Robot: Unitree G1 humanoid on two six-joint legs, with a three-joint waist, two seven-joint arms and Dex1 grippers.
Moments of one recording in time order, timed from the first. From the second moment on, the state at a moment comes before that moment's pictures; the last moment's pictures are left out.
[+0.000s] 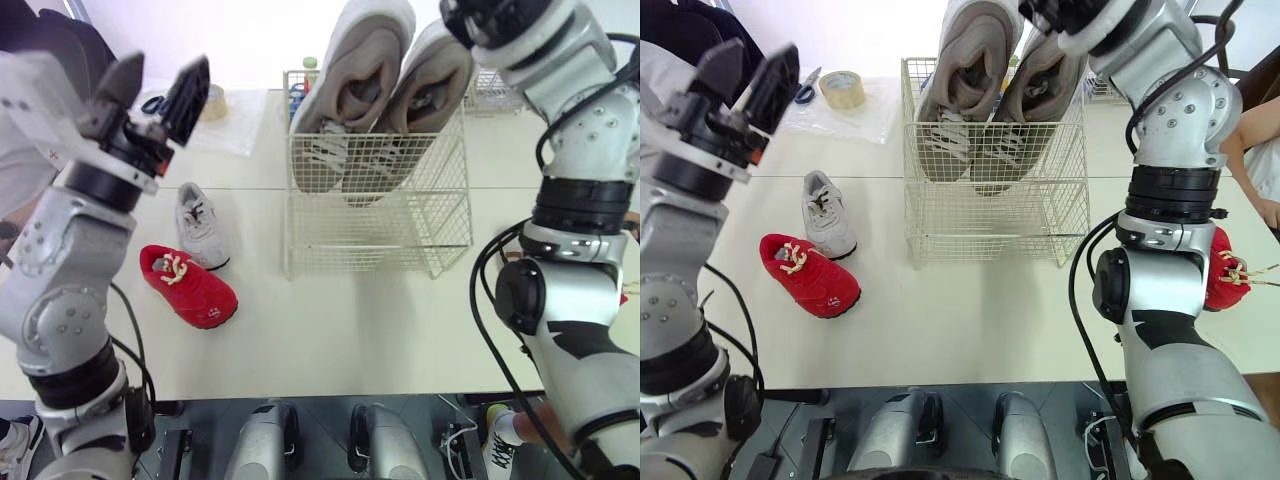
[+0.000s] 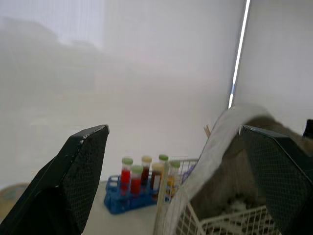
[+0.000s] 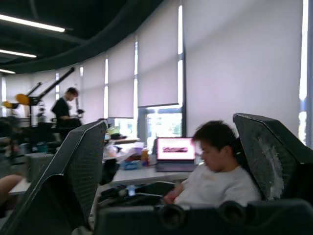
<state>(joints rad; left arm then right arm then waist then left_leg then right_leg) -0.61 0.48 0.40 -0.56 -0.86 0.62 -0.09 -1.30 -0.43 -0.24 0.24 0.88 0.57 0.89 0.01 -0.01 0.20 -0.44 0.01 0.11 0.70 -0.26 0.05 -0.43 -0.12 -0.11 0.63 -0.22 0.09</state>
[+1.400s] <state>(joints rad) -0.24 0.33 -0.19 -0.81 -0.97 0.79 -0.25 0.10 -0.45 -0.76 -0.84 0.54 1.08 0.16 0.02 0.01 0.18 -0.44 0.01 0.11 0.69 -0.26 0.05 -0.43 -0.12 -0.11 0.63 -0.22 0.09</state>
